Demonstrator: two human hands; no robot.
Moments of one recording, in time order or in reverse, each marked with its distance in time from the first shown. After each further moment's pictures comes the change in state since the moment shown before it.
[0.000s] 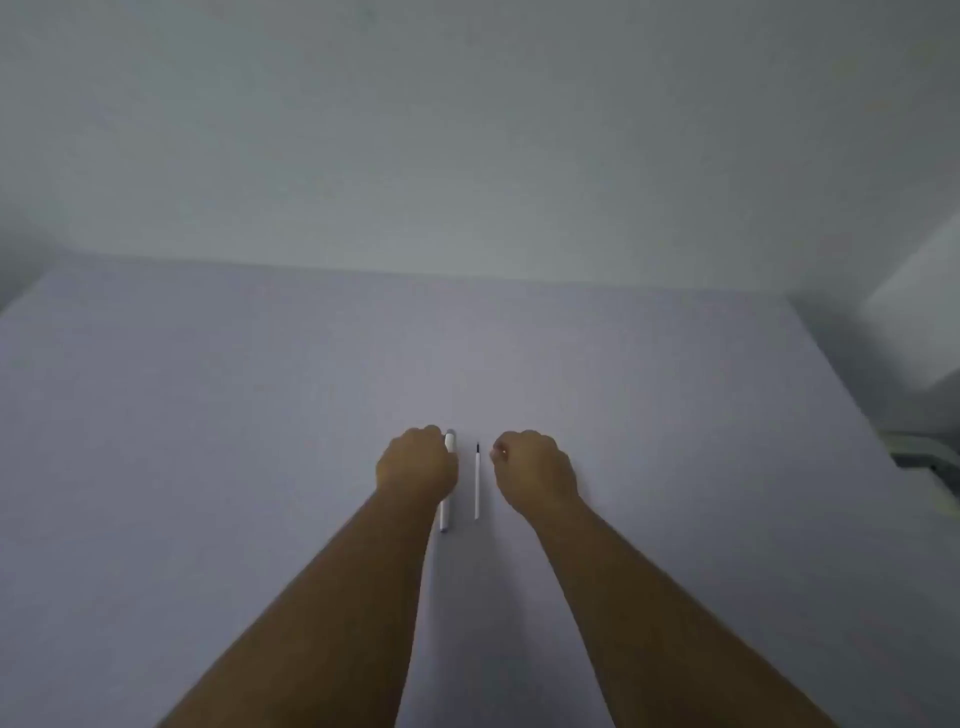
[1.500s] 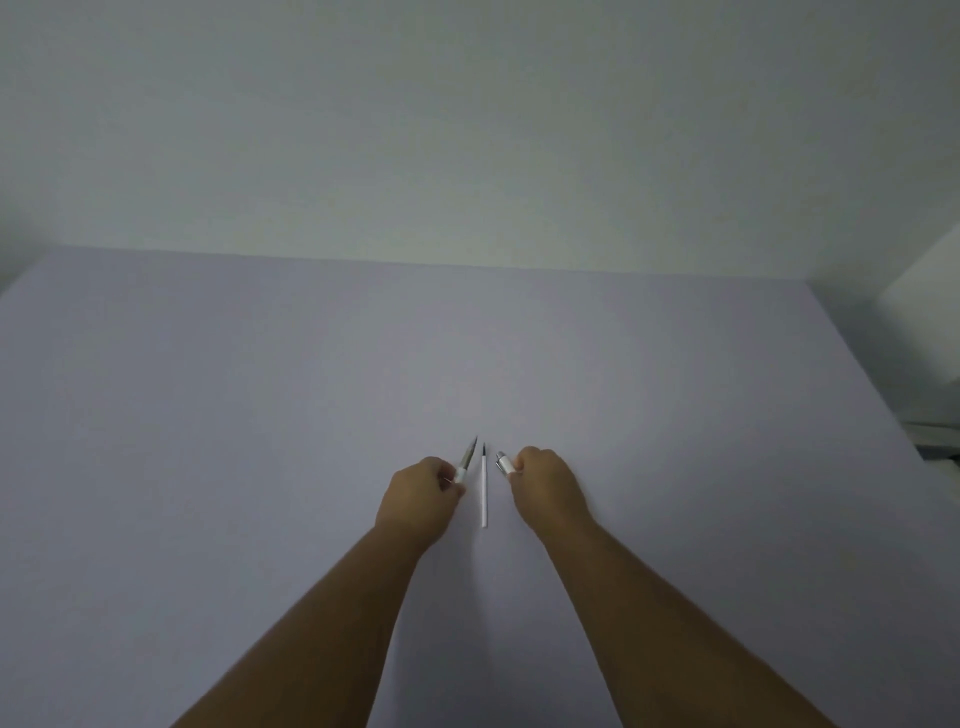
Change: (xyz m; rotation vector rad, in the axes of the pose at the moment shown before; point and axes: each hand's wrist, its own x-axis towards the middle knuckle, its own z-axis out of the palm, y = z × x) left_hand -0.003 -0.025 0.026 -0.418 -0.045 -0.006; right_hand 0.023 0.022 0.040 0.156 -0.060 0.195
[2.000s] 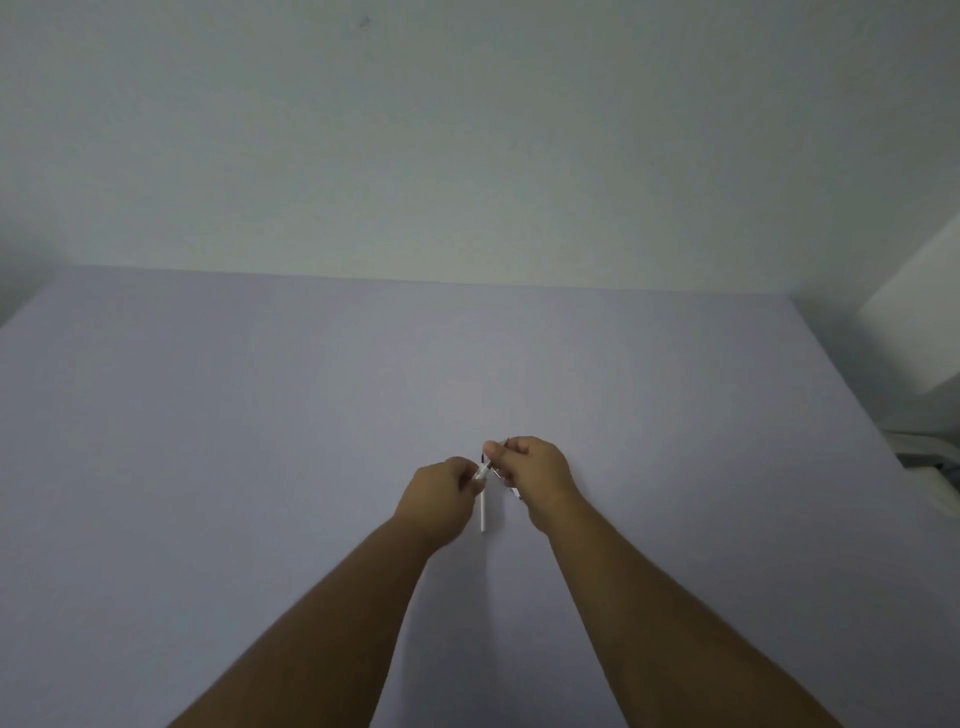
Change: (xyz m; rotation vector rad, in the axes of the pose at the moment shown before) left_hand -0.017 0.026 -0.008 0.028 -0.068 0.180; right_hand -0.013 -0.022 -0.029 0.924 -0.130 0.101
